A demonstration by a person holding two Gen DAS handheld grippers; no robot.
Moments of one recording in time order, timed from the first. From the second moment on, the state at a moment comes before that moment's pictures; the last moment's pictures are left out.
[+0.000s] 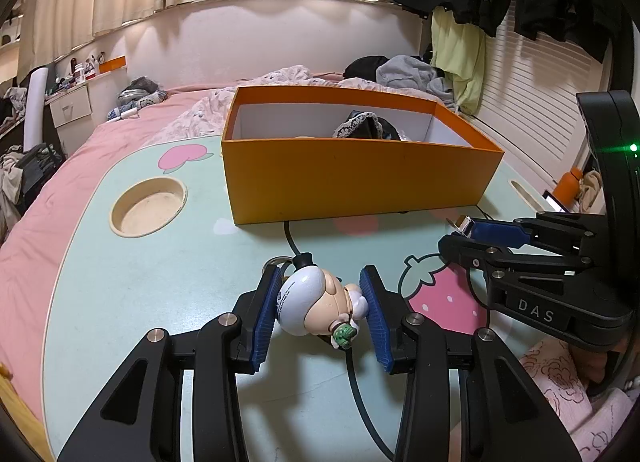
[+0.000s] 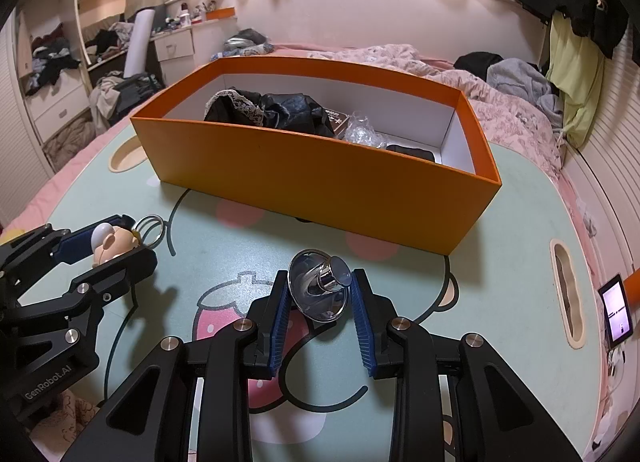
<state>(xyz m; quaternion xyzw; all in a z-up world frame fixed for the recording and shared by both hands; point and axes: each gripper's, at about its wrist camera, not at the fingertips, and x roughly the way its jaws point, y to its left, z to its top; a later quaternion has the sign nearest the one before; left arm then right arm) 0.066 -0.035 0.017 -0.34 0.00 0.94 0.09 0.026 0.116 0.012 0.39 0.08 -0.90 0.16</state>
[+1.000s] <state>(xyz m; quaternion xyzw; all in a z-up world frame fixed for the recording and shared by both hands) 0.066 -0.032 0.016 -0.34 0.00 0.94 0.09 0.024 0.116 0.013 0.40 0.08 -0.90 0.16</state>
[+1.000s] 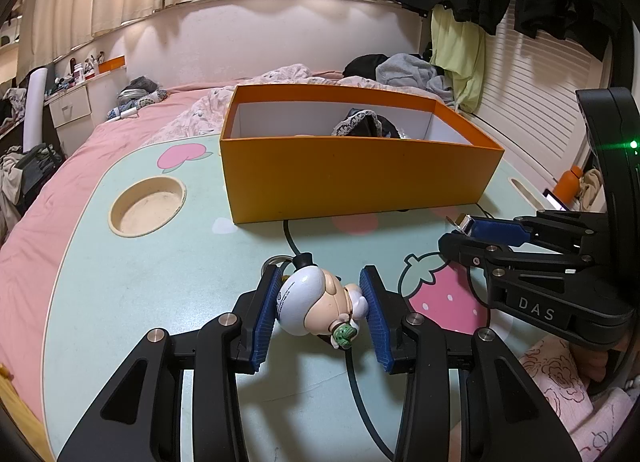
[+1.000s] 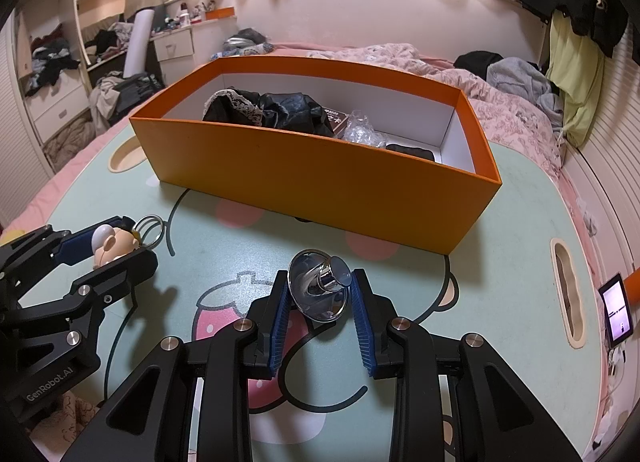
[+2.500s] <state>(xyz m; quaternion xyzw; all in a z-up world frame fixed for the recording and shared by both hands) -0.006 -0.023 0.084 -0.24 0.00 0.97 0.08 -0.031 0.112 0.080 0.29 0.05 -0.95 0.12</state>
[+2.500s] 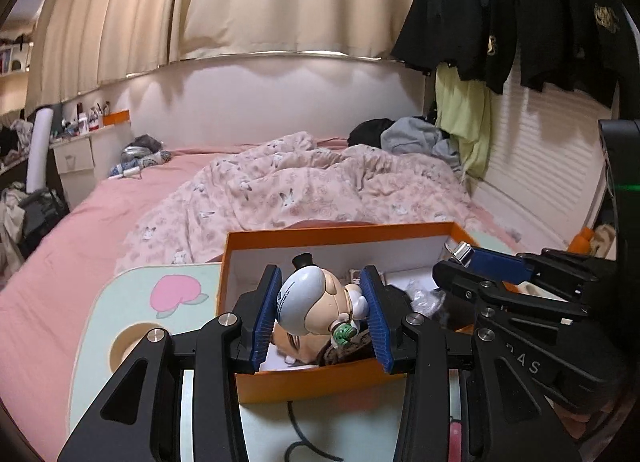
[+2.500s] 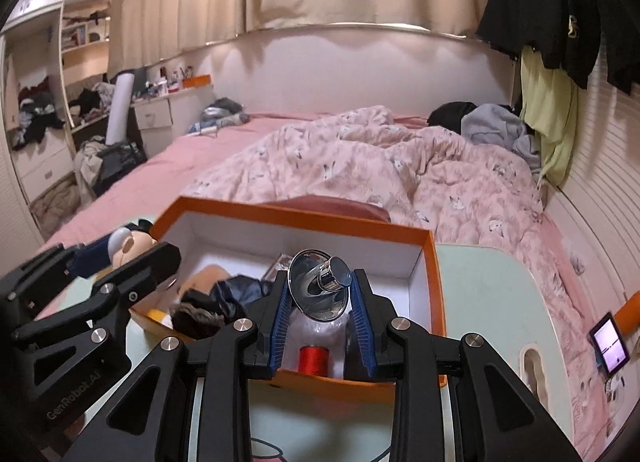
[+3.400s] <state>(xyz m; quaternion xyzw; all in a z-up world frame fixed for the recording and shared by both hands) -0.008 -0.021 0.073 -0.24 0.01 0.97 0.07 -0.030 0.108 0.070 0.30 0.05 -0.94 0.13</state>
